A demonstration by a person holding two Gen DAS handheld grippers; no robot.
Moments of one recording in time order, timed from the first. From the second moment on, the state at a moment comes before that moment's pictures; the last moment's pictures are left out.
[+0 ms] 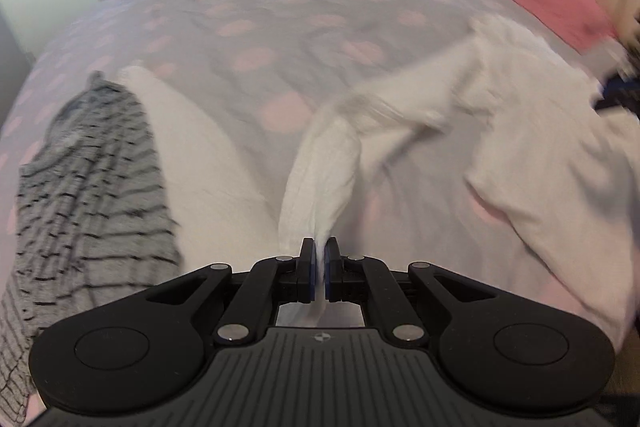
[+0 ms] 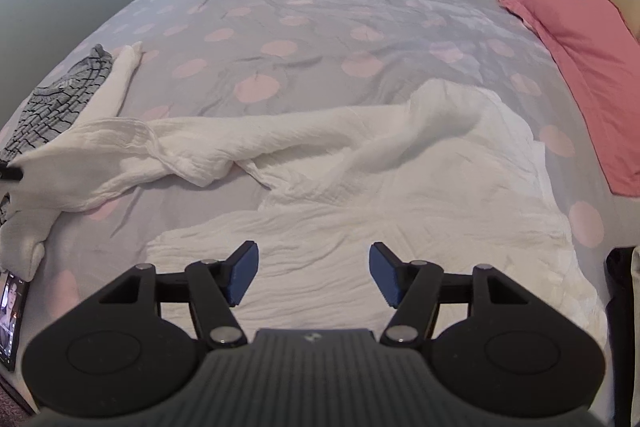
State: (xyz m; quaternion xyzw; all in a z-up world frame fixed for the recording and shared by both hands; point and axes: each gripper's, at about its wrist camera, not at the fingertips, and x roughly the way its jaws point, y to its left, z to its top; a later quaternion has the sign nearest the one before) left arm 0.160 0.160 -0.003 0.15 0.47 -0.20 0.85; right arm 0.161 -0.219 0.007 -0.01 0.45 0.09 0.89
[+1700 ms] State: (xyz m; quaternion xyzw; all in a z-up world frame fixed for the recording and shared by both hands) left arm 0.245 0.232 0.051 0.07 0.45 0.04 0.89; right arm 0.170 -0.249 -0.023 0.01 0.48 0.05 0.88
